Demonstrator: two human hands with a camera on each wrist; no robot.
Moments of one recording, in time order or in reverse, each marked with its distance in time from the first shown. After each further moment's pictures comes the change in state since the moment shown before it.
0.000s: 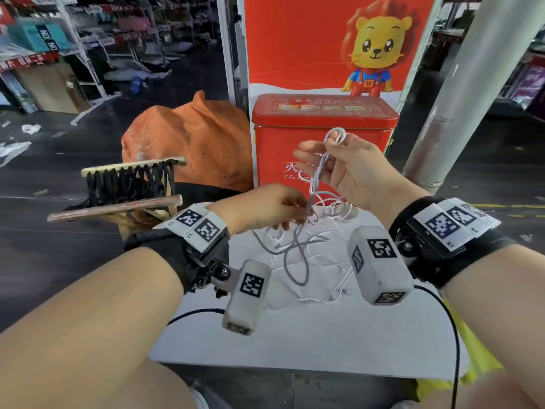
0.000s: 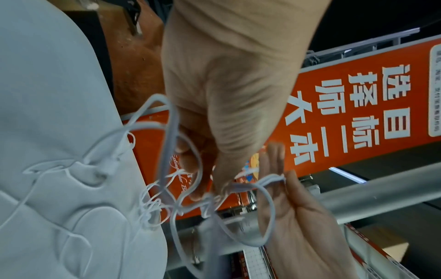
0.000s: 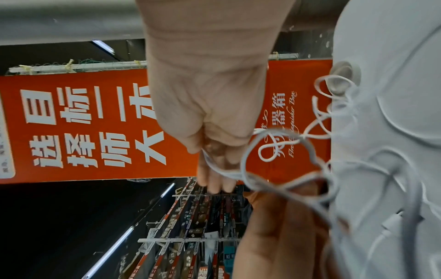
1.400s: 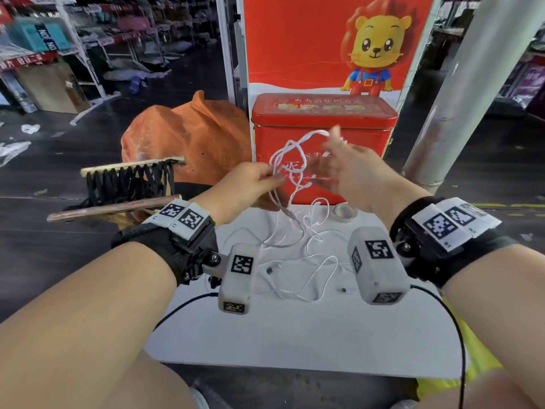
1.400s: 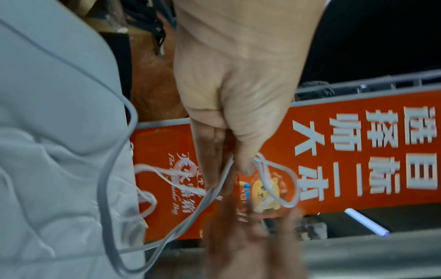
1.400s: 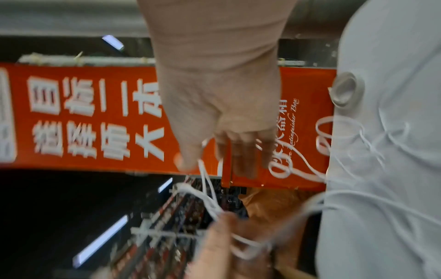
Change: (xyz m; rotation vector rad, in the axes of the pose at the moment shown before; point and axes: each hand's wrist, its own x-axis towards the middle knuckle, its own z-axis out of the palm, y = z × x) left_hand 0.000 -0.015 -0.019 -0.402 0.314 -0.028; right_hand 0.005 0.002 -0.006 -0.298 0.139 0.144
